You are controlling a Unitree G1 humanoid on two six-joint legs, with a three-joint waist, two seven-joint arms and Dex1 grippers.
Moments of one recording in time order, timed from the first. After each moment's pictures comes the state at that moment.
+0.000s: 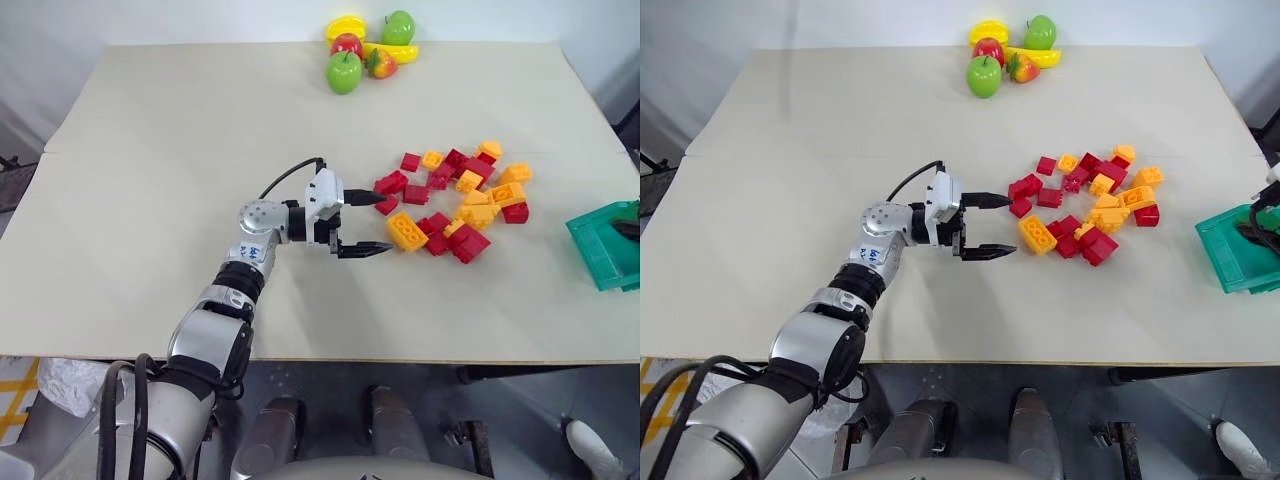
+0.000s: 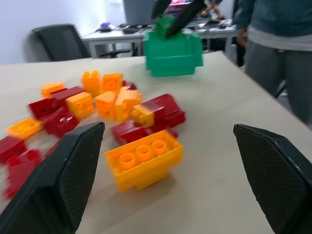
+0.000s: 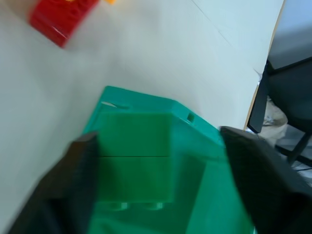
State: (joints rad) left arm -1.01 0.10 -0.04 1.03 -0.16 -0.37 -1.20; right arm -0.39 -1.26 -0.22 0.28 0.01 0.53 0.93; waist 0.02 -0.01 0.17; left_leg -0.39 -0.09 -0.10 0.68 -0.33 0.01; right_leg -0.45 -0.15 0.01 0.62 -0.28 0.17
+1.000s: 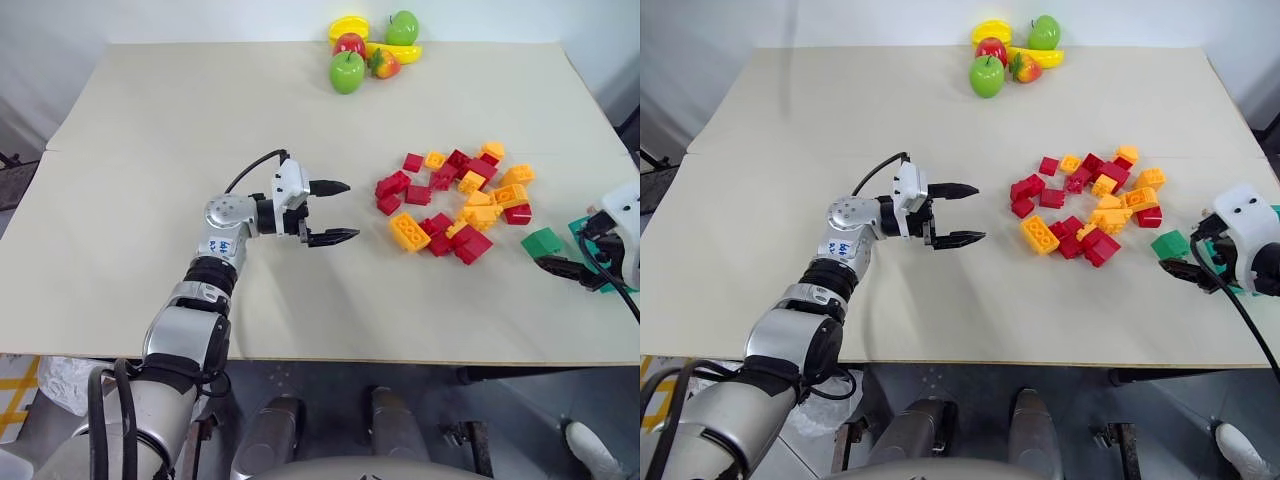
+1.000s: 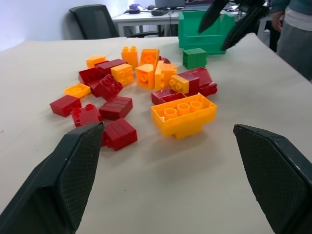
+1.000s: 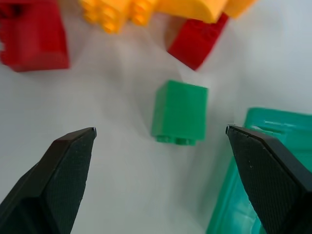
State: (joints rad) left arm -1.00 0.19 0.00 1.03 -0.16 -0.36 -1.24; right arm -0.31 -1.08 -0.26 0.03 0.21 0.84 0.89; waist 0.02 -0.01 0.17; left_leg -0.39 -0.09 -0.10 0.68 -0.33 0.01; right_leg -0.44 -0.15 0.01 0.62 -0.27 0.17
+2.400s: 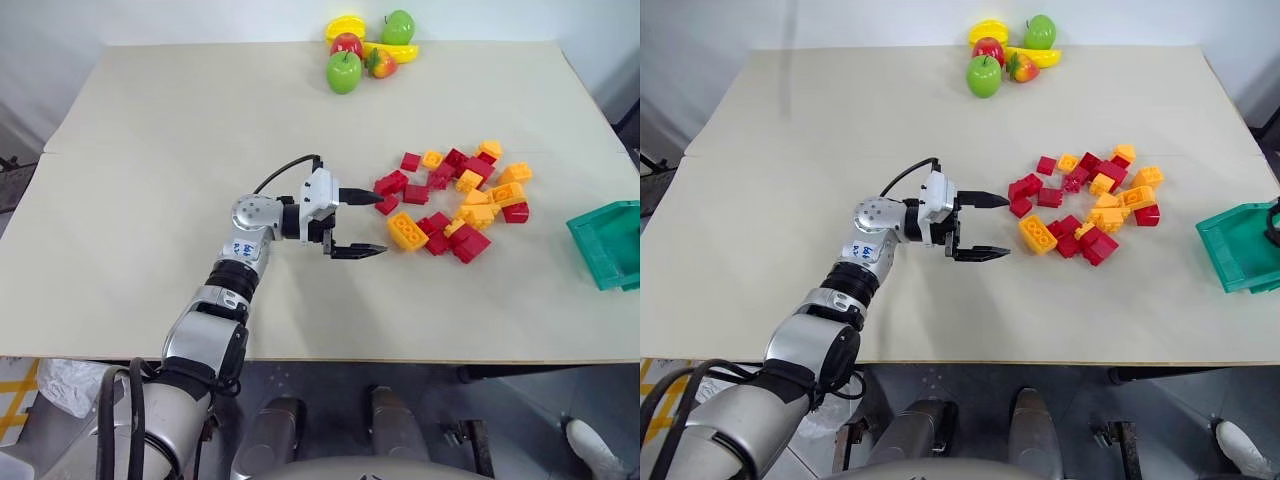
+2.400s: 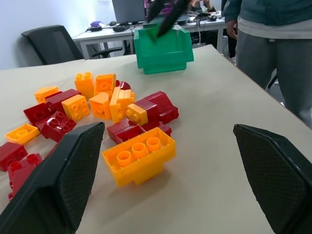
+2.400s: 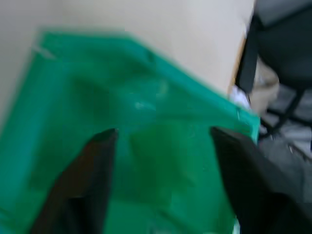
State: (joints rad) left arm -1.00 0.12 -0.04 0.95 -0.15 -0.33 -1.26; right arm -0.55 -1.29 -0.08 0.61 0.00 0.42 0.86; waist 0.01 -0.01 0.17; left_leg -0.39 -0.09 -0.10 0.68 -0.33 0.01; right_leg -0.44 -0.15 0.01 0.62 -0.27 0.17
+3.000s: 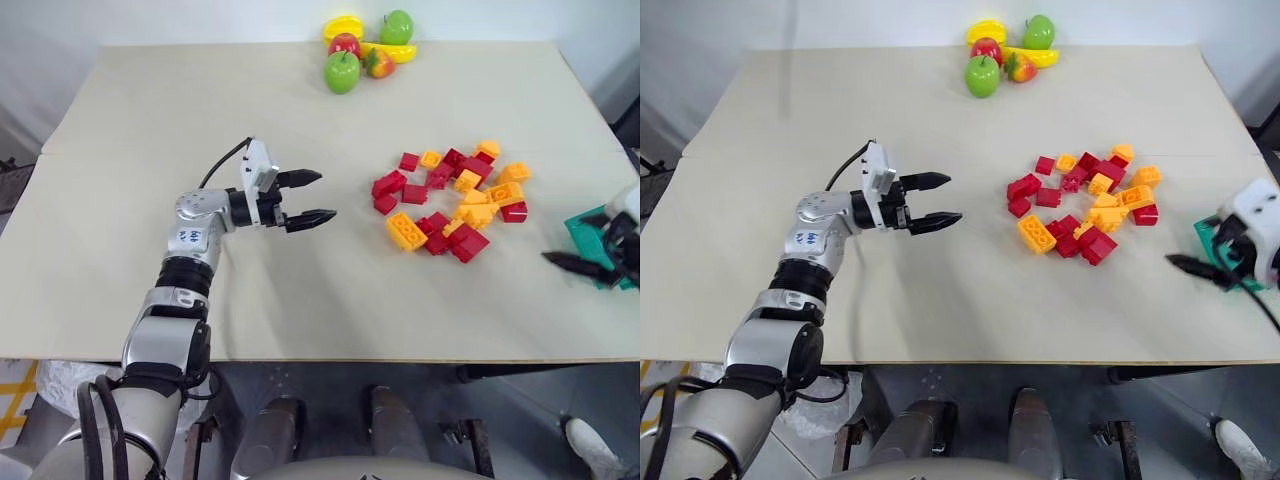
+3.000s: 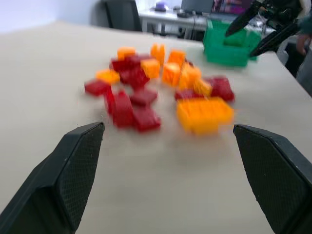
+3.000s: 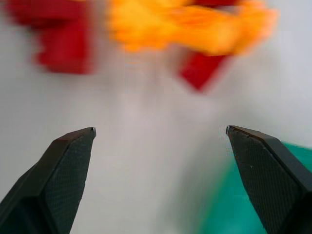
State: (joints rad) left arm -0.84 0.35 0.05 0.75 -0.23 -0.02 -1.24; right arm -0.03 -1.05 -0.43 -0.03 0.32 0.43 1.10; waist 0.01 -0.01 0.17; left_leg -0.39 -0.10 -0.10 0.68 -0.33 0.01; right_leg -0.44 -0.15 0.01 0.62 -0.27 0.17
